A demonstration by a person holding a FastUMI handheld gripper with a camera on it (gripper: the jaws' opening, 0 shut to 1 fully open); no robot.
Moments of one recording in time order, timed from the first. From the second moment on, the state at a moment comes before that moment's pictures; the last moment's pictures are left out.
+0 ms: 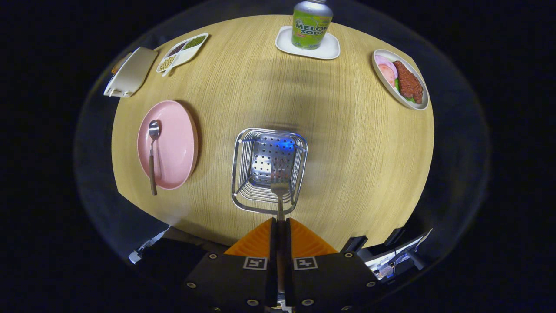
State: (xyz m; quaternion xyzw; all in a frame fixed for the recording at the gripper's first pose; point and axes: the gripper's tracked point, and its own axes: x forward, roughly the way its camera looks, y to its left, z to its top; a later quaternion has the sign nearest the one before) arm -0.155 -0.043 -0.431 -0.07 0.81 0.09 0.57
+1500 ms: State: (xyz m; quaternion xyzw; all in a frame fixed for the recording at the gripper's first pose) arm -0.151 0.153 -0.399 0.07 0.72 0.17 0.66
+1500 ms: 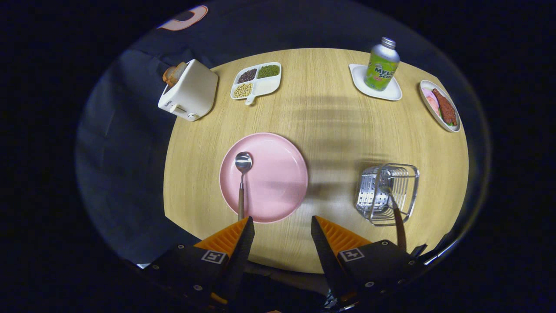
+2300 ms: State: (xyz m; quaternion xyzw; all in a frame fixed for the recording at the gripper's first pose) arm -0.191 0.254 -0.490 0.02 0.76 0.19 0.62
